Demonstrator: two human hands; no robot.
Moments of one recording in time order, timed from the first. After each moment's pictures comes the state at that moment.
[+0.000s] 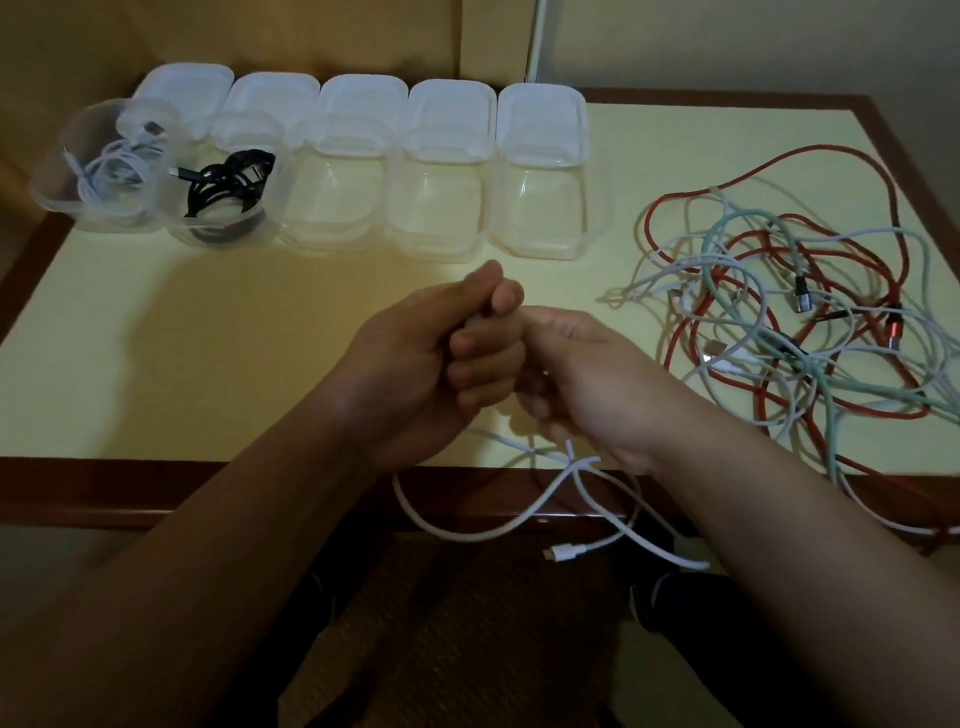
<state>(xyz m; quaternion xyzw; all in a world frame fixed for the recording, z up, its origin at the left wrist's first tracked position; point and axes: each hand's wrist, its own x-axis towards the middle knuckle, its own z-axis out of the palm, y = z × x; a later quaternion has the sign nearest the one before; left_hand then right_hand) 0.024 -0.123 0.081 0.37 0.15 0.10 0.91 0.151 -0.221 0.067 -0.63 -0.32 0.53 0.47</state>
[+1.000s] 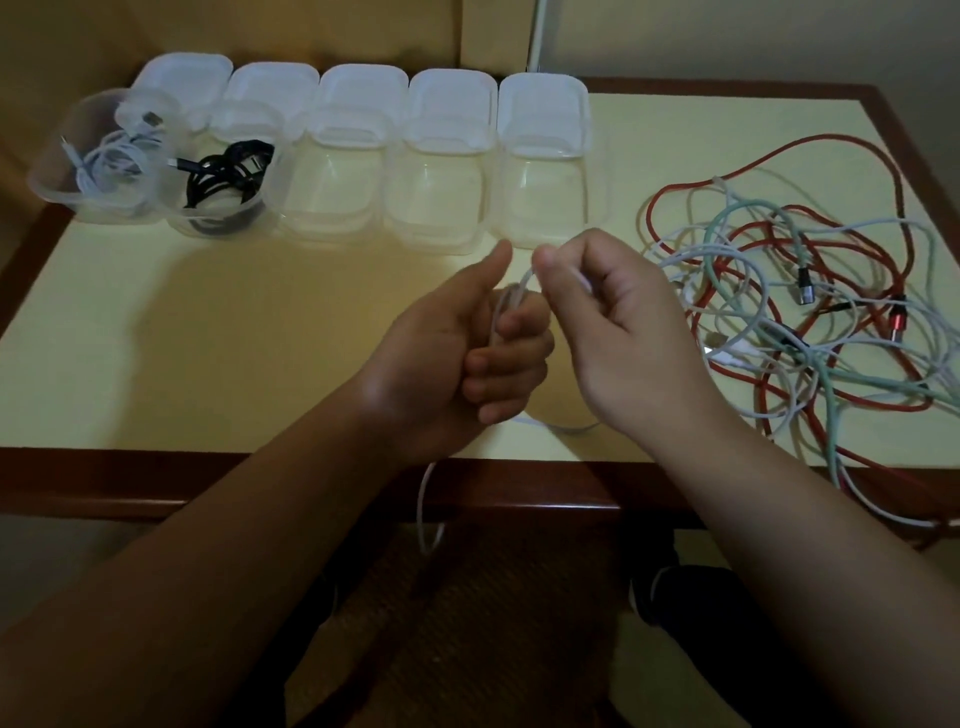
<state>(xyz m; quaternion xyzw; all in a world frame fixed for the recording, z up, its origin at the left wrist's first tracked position) 0.036 -0.128 0.074 0.37 0.14 0.02 0.92 0.160 -0.224 0.067 -0.71 -0.45 0.18 0.52</state>
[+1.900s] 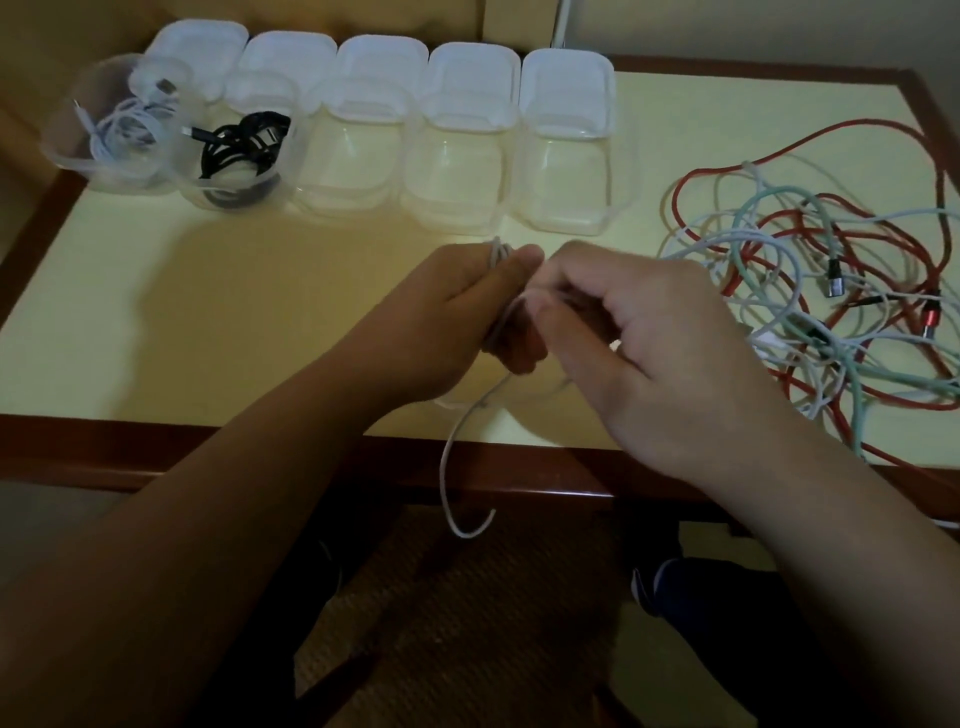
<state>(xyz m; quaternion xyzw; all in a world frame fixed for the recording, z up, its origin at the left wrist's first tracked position) 0.021 -0.113 0.078 0.77 0.21 0.14 0.58 0.146 -0.244 0.096 -0.67 -0.60 0.18 0.40</state>
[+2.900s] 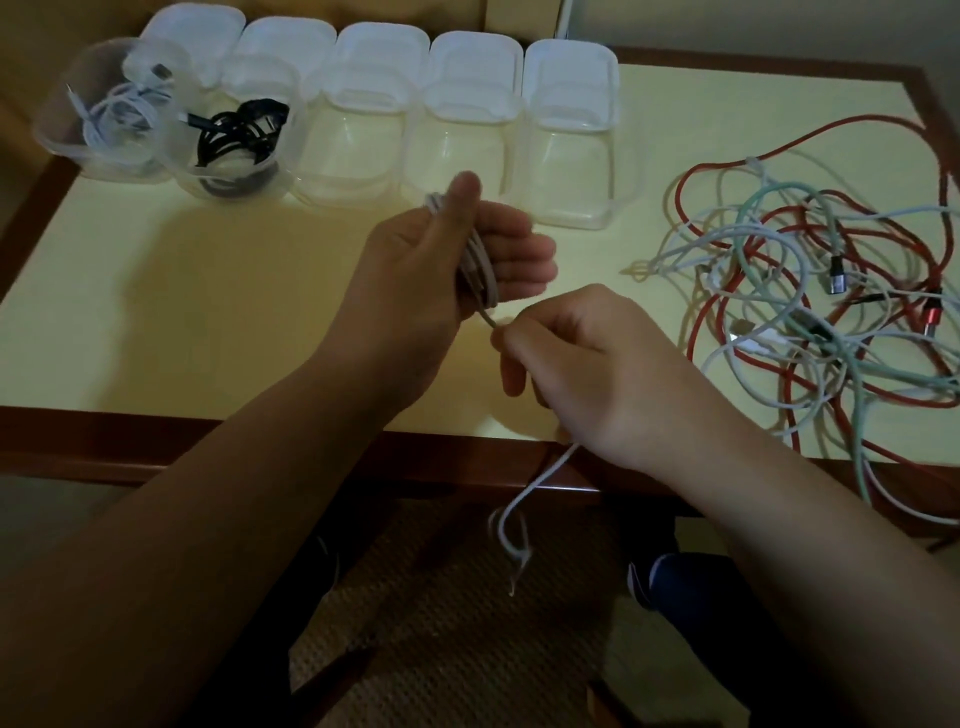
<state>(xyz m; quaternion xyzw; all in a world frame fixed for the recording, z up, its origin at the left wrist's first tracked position) 0.026 -0.110 0.075 0.53 0.28 0.30 0.74 0.126 -0.230 0.094 -0.73 -0.47 0.36 0.33</state>
